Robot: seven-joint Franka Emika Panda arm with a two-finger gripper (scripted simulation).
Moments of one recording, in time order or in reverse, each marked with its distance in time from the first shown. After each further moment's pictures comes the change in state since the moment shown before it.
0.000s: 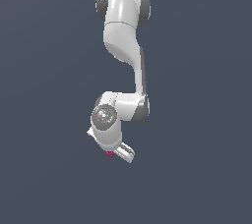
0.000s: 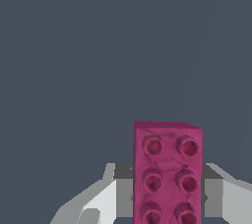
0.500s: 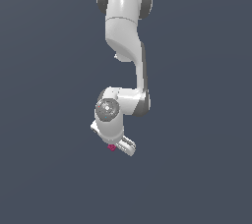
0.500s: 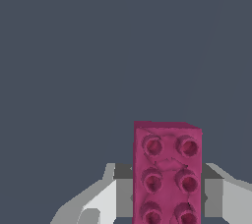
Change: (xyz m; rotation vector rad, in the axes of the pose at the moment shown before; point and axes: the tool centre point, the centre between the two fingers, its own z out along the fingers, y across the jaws) arm -0.025 0.009 0.003 0.000 0.000 0.000
